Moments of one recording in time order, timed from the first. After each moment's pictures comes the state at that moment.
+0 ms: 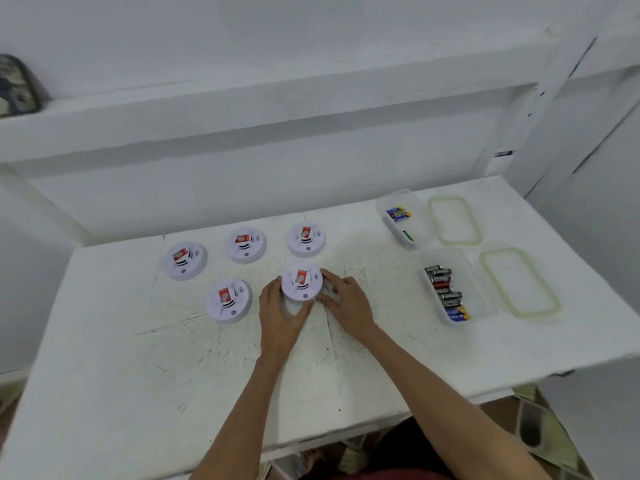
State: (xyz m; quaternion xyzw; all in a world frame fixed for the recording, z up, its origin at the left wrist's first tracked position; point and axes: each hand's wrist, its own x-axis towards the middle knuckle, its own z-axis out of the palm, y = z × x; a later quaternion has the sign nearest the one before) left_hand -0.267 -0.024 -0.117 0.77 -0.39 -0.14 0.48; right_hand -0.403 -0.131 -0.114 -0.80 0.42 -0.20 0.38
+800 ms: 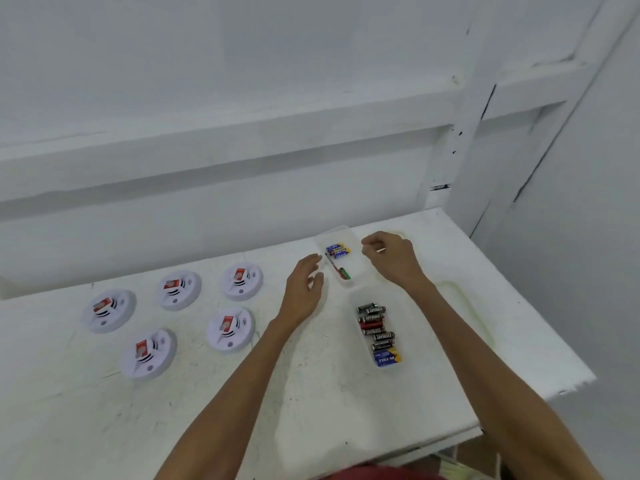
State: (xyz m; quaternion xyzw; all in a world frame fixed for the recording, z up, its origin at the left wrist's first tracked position) left_hand -0.373 -0.212 -0.062 0.68 -0.53 -0.24 0.45; right_hand -0.561 -0.323 0.016 -0.74 0.51 -0.27 0.35
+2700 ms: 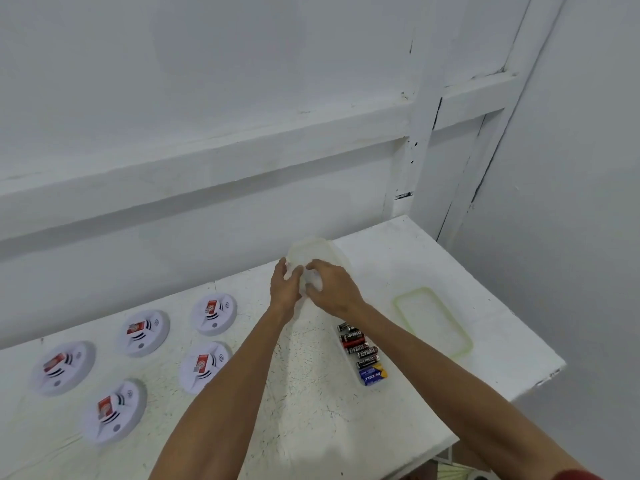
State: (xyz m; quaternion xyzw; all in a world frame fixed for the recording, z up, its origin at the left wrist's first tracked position) left_hand -0.373 -0.287 -0.055 0.64 -0.25 -0.46 0.56; right_hand -0.508 -0.308 -0.028 -0.83 0.45 -0.22 0.26
